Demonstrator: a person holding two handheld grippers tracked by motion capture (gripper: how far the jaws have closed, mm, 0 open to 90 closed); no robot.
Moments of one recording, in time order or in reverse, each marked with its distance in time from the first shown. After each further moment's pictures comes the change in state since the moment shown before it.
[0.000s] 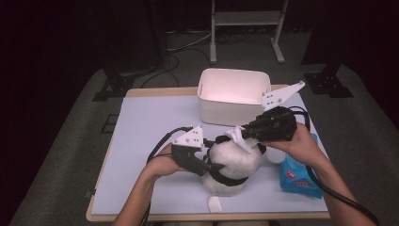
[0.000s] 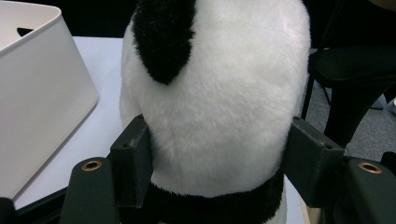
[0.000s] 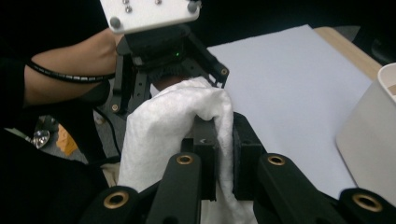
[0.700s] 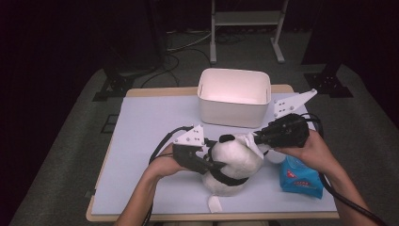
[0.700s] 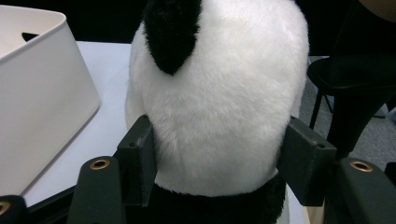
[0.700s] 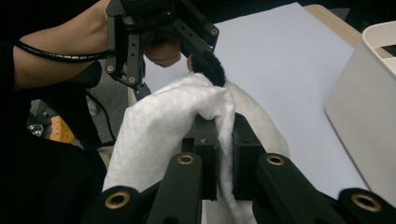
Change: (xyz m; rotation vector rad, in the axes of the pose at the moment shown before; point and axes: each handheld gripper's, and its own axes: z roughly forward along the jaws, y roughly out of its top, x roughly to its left) left arm 0.000 0.004 0.004 -0.021 0.012 -0.004; right arm 0.000 -0.029 -0.018 0.031 -0.042 0.036
